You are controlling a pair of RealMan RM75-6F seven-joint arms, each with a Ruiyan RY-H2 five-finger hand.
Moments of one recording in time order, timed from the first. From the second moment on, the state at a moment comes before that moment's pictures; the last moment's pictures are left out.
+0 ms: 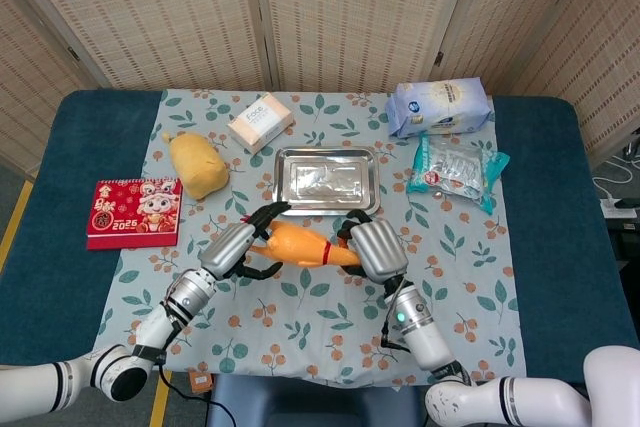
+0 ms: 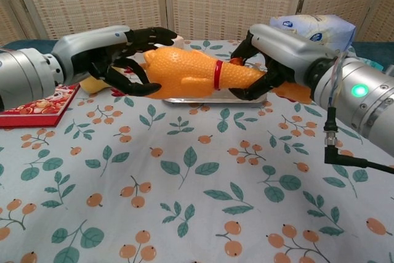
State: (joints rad) left arm -0.73 -1.43 -0.22 -1.67 1.29 0.91 -0.27; right arm 0.67 -1.68 0.23 -1.71 -1.10 1.20 -0.47
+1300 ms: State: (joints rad) left arm -0.61 -1.37 -0.14 -1.44 1.37 0.99 -0.45; right arm 0.89 -1.91 0.43 -0.98 -0.95 1.04 -0.37
